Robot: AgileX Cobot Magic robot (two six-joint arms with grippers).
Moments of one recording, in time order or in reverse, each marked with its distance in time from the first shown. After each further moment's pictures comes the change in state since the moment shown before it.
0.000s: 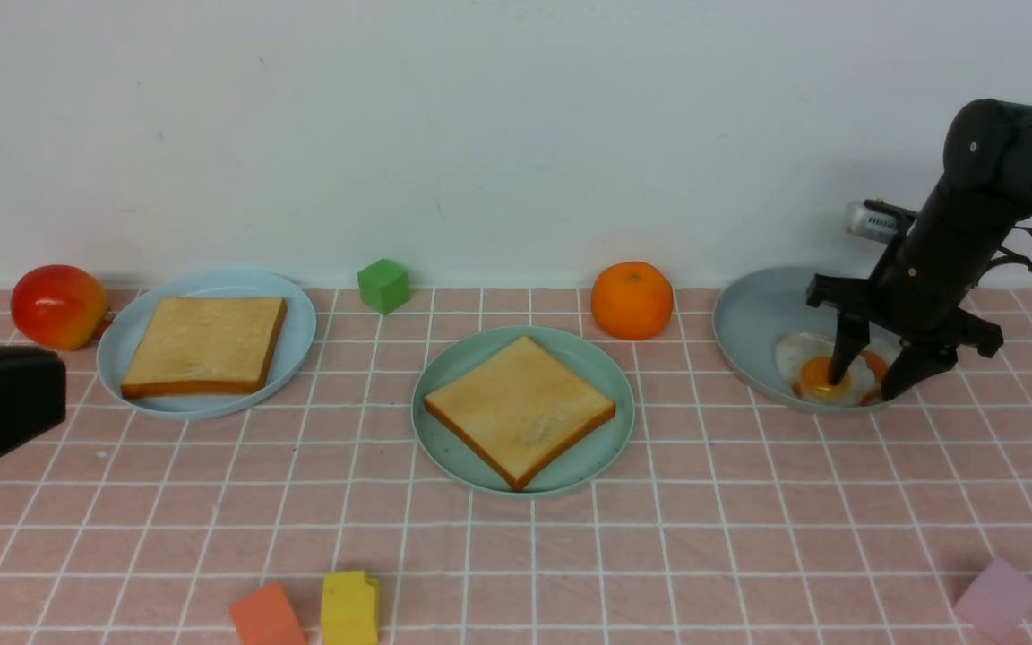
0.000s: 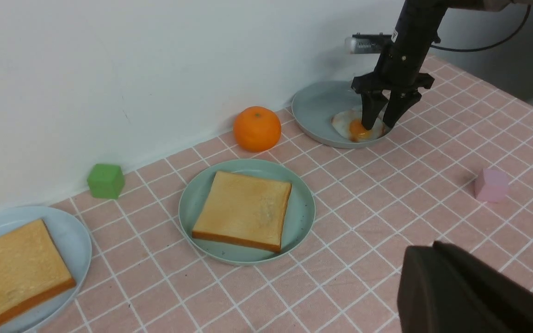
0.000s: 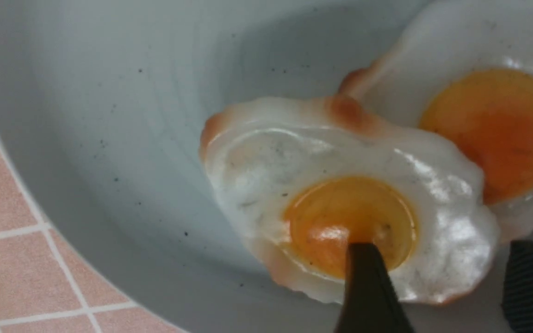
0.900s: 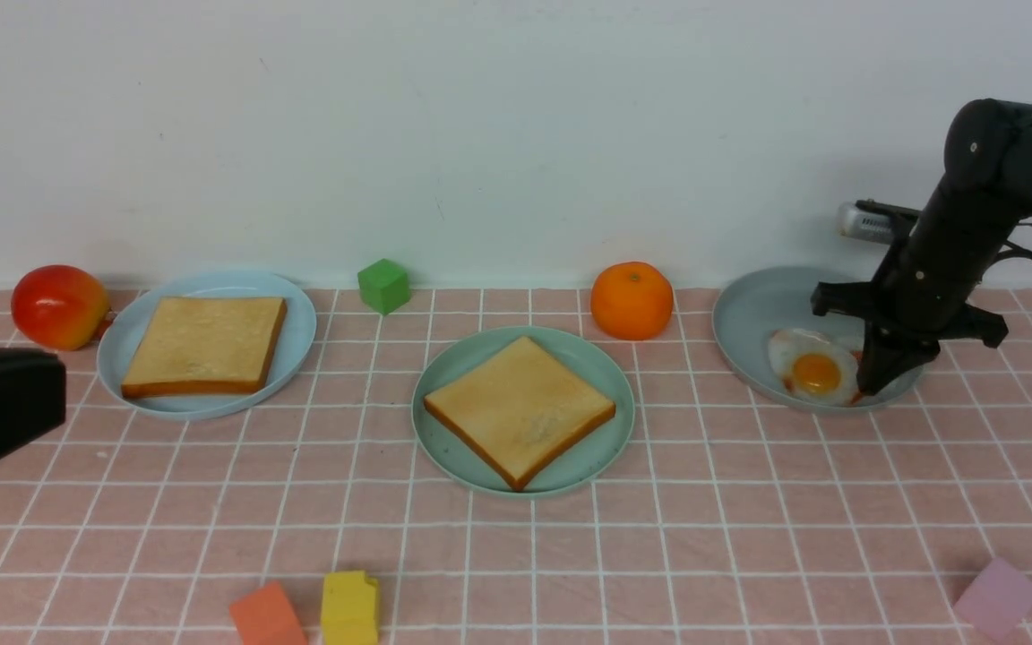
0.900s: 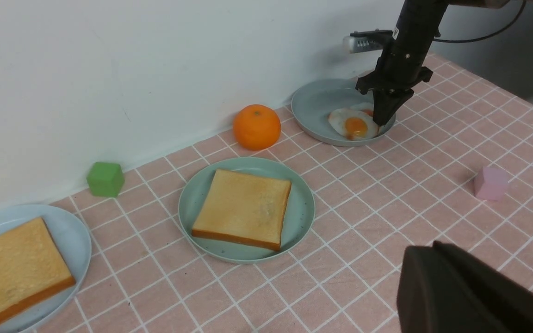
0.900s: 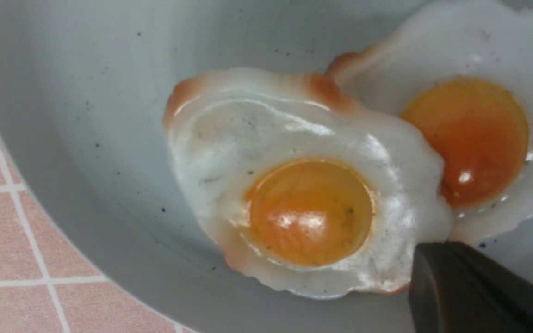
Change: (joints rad) right arm 0.000 0.000 -0.001 -0.031 0.001 -0.131; left arm 0.000 0.000 0.000 0.000 0.001 0.000
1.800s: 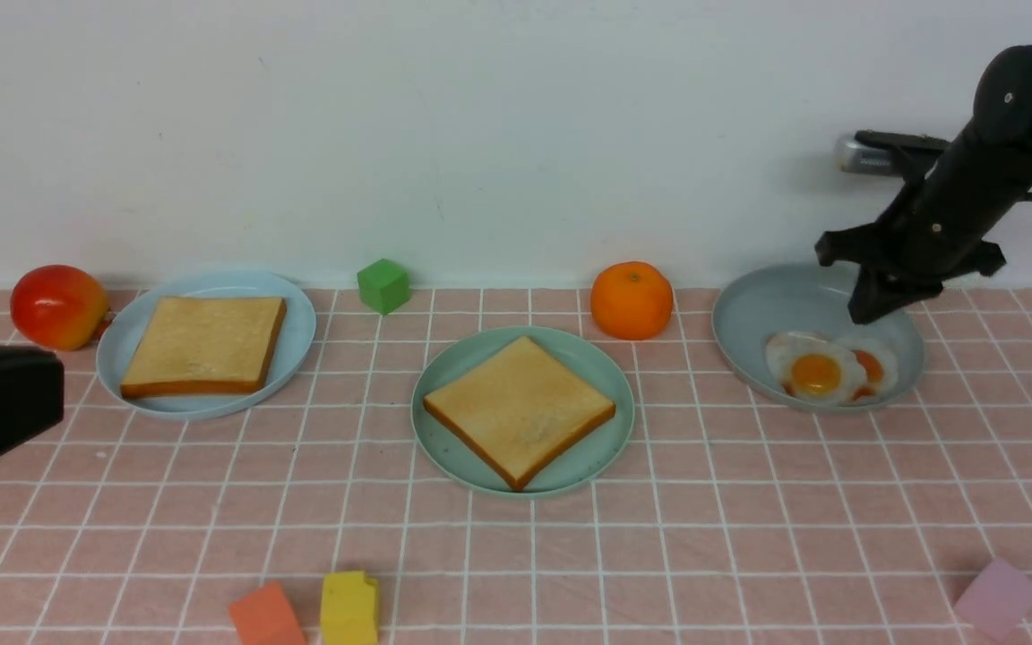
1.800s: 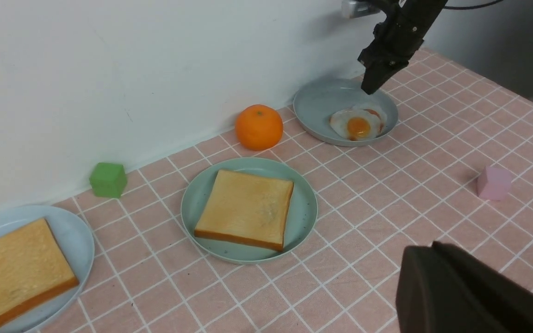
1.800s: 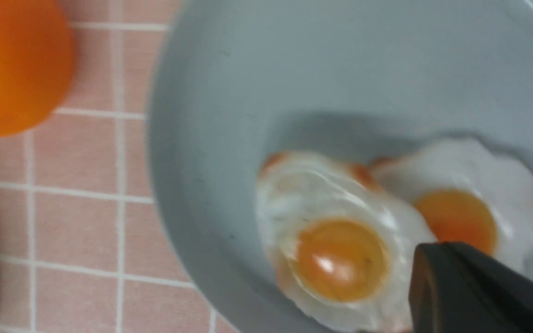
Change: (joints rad) right arm 0.000 -0.083 -0.002 0.081 -0.131 -0.279; left arm 0.000 0.000 0.000 0.000 0.000 0.000
